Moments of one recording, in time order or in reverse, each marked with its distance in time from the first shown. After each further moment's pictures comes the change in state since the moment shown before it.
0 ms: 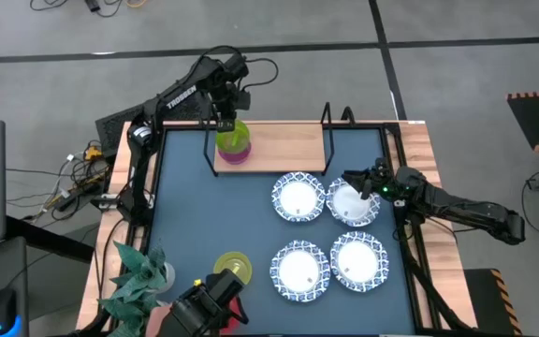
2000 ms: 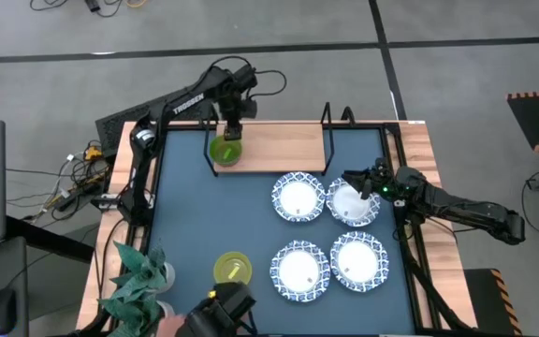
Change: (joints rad) left arm -0.080 0.000 -0.054 0.061 -0.060 -0.092; right arm 0.000 0.000 0.000 0.001 0.001 0.000
